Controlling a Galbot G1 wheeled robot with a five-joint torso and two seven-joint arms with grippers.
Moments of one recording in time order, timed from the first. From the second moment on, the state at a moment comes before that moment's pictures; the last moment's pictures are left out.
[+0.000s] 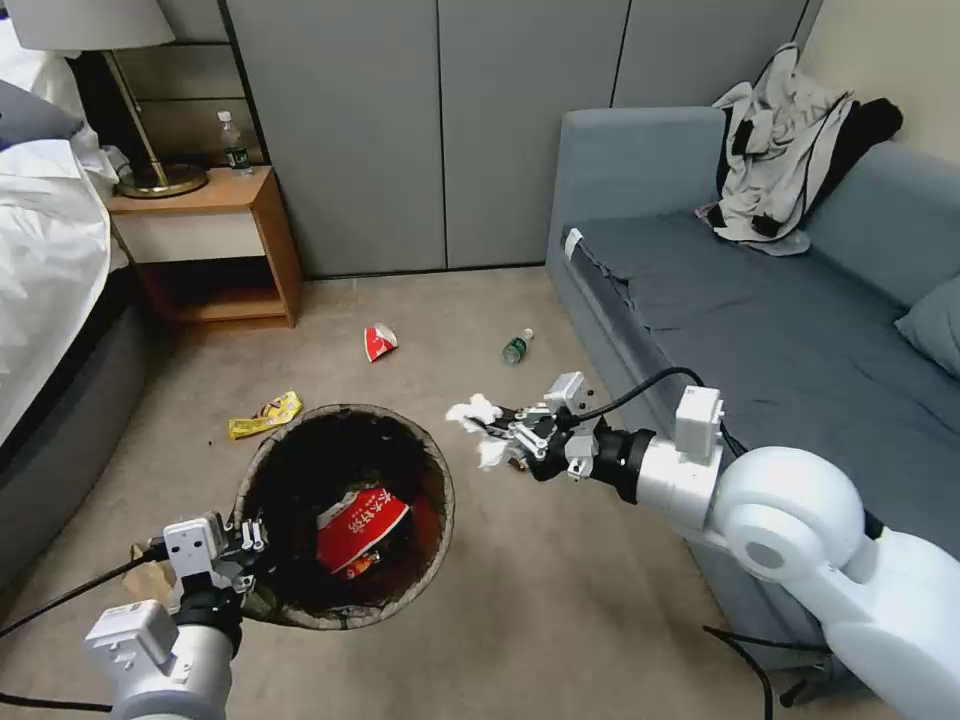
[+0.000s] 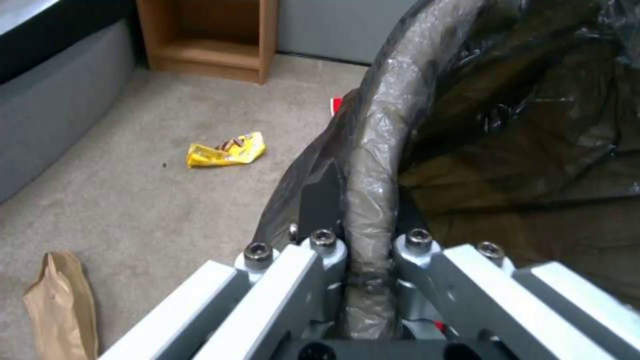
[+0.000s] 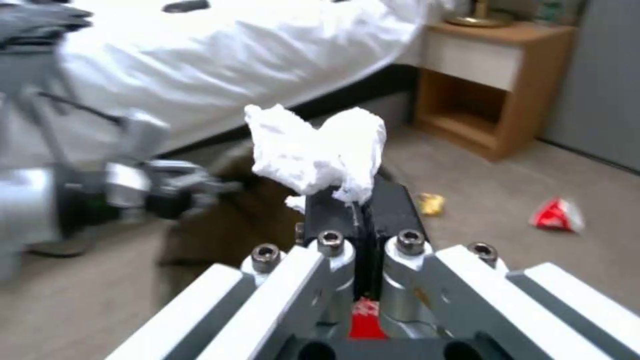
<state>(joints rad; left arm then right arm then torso) 1.83 -1.41 -0.66 -2.50 -0.39 0.39 -0.27 -0.80 0.72 0.05 2.38 0.99 -0.55 -0.19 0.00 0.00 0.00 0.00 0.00</state>
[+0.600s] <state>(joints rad) 1.83 -1.41 -0.65 -2.50 -0.39 0.39 -0.27 -0.61 0.76 -0.23 2.42 1.00 -0.55 -0.17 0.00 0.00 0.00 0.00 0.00</state>
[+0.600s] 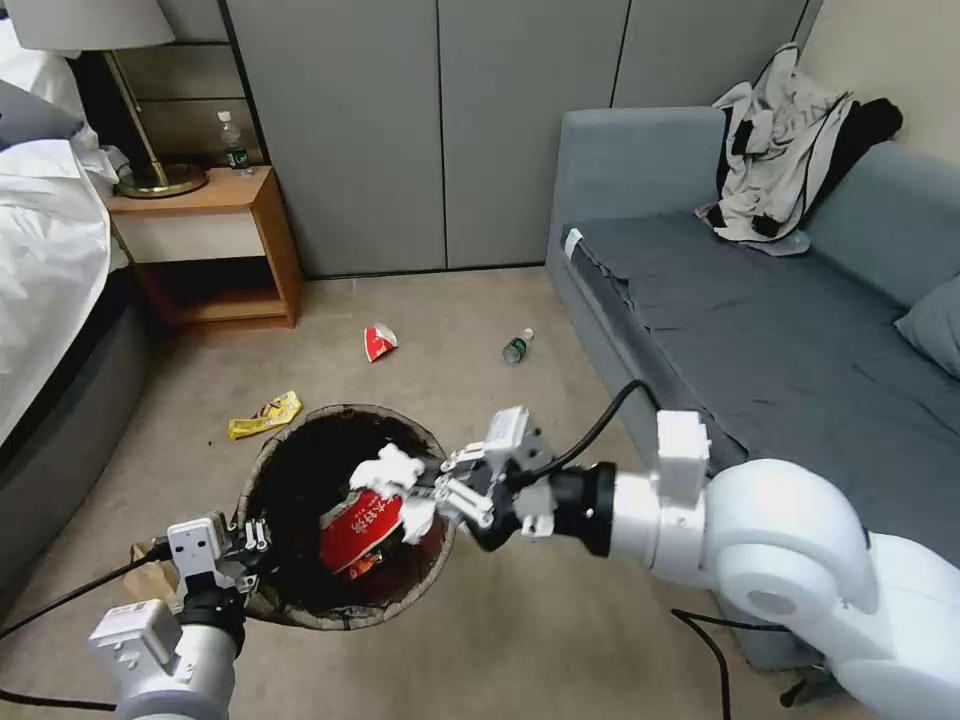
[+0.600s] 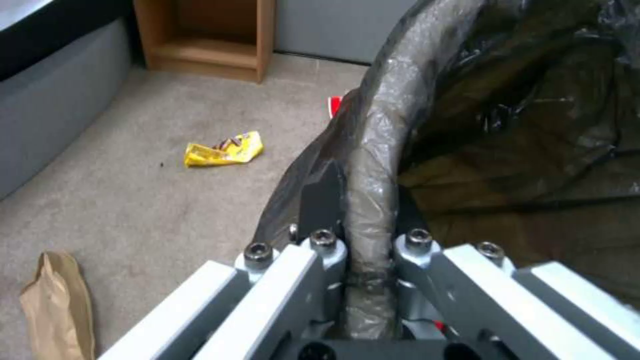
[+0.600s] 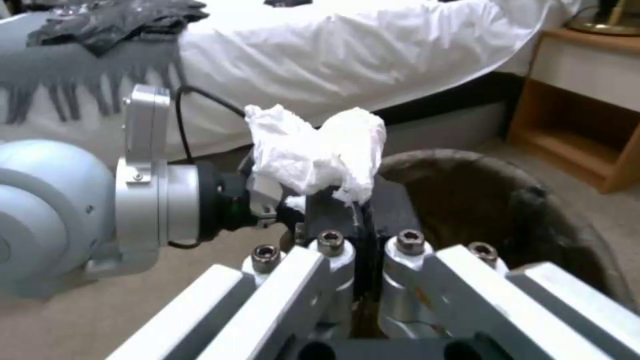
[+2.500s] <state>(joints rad) 1.83 -1.42 -0.65 -2.50 -0.38 0.39 -0.26 -0.53 0.95 -0.50 2.23 0.72 -0.58 -0.03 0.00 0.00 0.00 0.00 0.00</state>
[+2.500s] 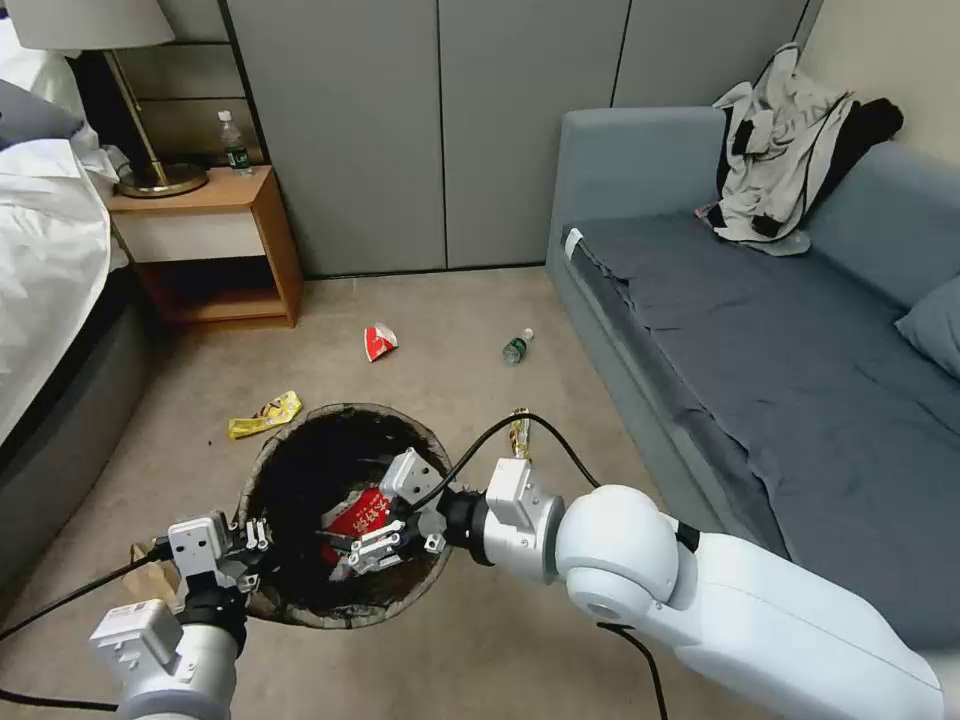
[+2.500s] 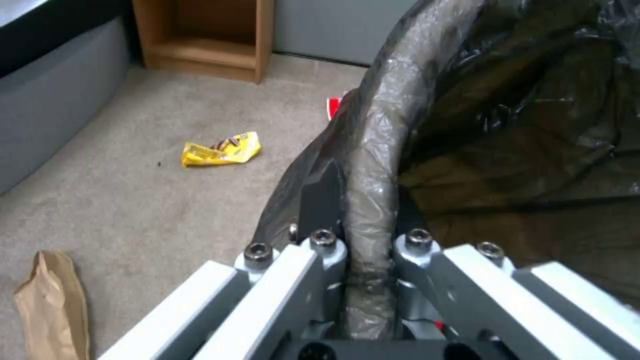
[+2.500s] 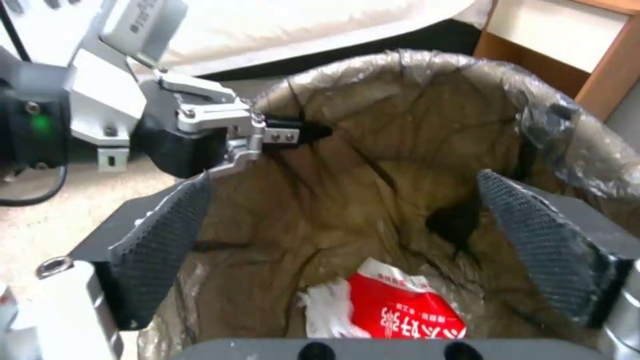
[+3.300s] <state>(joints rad) 1.83 -1.42 -0.65 -2.50 -0.38 0.39 -0.26 -0.48 0.86 -0.29 2.37 0.96 -0.59 0.02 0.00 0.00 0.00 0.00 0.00</state>
